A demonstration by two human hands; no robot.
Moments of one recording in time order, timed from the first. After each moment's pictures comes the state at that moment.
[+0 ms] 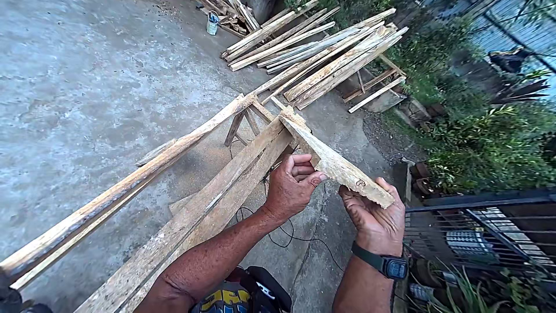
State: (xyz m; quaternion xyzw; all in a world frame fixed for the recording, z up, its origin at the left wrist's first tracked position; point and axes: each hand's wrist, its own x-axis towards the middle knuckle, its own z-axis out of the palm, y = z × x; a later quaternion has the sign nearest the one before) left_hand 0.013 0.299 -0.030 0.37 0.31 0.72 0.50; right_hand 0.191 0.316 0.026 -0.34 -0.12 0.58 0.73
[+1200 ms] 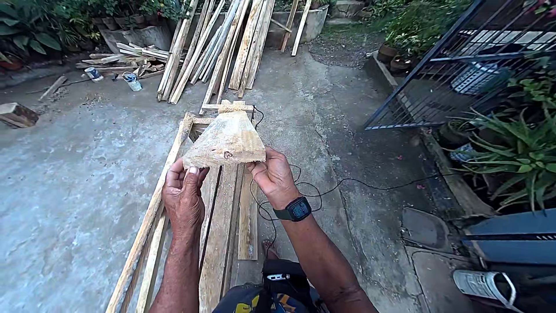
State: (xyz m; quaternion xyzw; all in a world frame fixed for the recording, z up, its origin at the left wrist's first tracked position) left_hand -0.012 0.301 -0.030 0.41 0.33 0.71 0.47; right_hand 0.164 0.303 -0.004 -0.28 0.00 0.61 0.74
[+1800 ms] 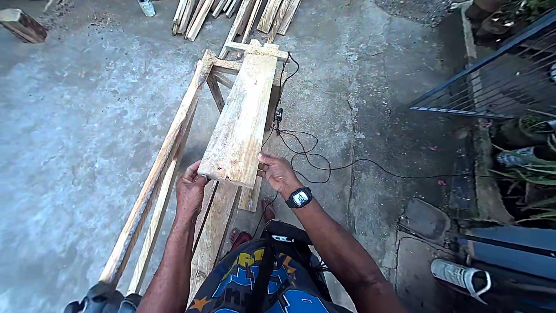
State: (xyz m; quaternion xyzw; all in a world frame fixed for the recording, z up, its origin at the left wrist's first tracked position) left_hand -0.099 0.228 -0.168 0.37 0.57 0.53 0.52; right_hand 0.139 0.263 -0.155 -0.53 -0.11 0.68 0.49
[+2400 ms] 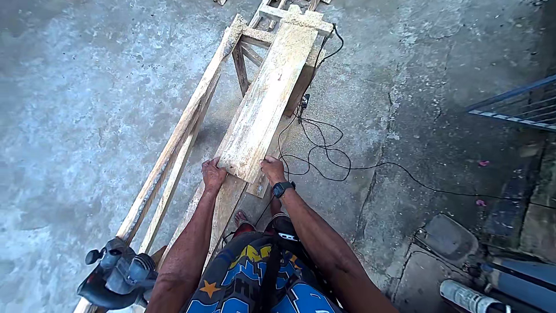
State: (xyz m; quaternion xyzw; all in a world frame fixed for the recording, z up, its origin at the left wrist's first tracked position) left_hand -0.110 0.243 -0.302 0.42 0.82 0.17 0.34; right_hand 0.103 0.271 -0.300 -0.72 -0.31 0.57 0.25
